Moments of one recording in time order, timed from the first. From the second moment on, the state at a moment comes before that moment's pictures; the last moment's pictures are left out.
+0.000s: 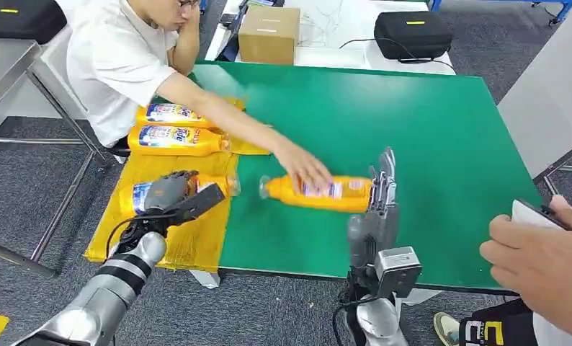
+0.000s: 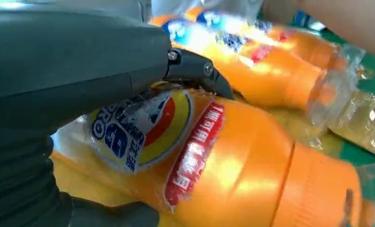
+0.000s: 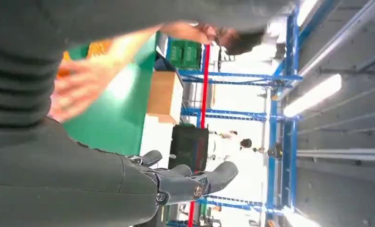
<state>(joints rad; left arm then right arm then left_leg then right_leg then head) -0.50 0.01 -0.29 -0.71 -0.85 0.23 -0.06 -0.05 0.19 0.36 -1.58 0.20 -0.33 -0.63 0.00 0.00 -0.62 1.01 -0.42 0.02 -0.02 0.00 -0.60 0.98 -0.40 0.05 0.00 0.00</state>
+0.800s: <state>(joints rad) -0.41 -0.07 -0.13 -0.85 -0.29 0.09 -0.38 -0.05 0.19 0.35 -1.52 0.17 -0.32 -0.64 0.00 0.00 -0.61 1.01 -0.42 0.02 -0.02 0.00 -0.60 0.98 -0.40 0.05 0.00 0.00</state>
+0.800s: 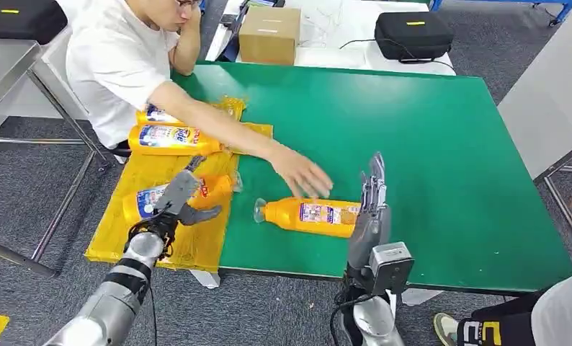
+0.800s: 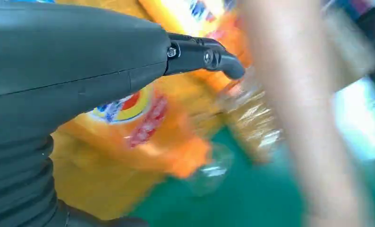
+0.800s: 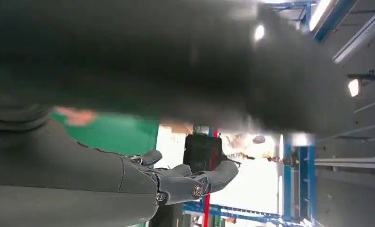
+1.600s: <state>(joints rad) -0.15 -0.17 -0.01 -1.53 0.33 -0.01 -0.46 -0.19 0.02 0.45 -1.14 0.88 -0.44 -0.32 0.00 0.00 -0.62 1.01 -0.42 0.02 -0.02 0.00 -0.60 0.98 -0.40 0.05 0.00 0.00</state>
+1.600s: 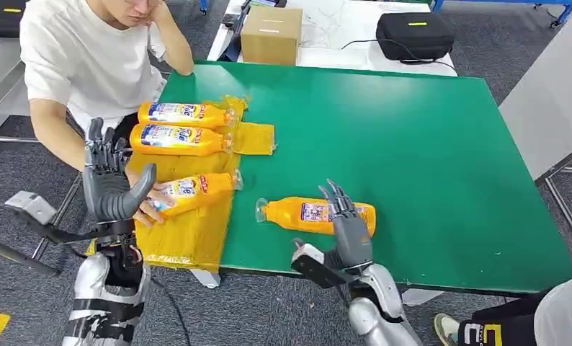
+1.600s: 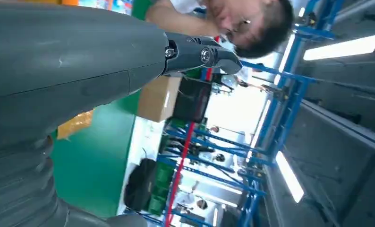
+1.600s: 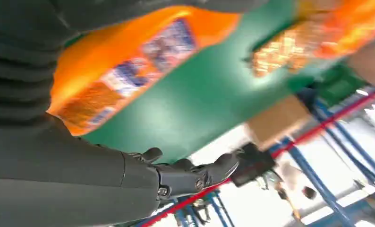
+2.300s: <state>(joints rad) -0.04 -0.20 -0.06 -1.62 0.32 -0.10 -0.42 -0.27 -0.02 0.46 -0.96 1.18 -0.39 0.03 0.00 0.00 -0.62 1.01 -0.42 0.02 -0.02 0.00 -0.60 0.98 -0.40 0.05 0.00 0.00</state>
